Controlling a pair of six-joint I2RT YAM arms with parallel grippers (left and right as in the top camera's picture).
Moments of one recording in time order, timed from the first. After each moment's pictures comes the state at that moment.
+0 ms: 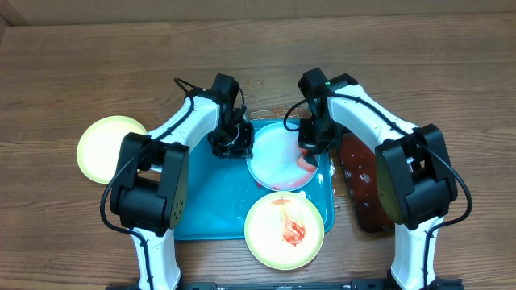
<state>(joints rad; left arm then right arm) -0.29 2.09 1.40 -0.88 0.39 -0.31 0.39 2.13 1.55 -1.09 -0.13 0.48</state>
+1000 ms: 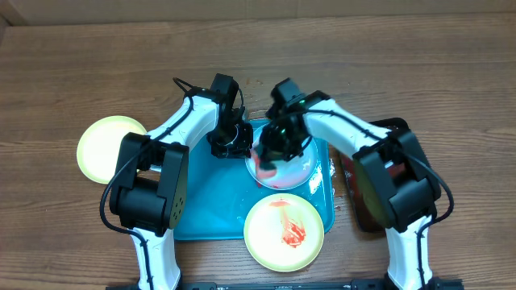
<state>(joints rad) -0.29 2.09 1.40 -0.89 0.38 -0.32 0.49 2.16 1.50 -0.76 -0.53 0.50</state>
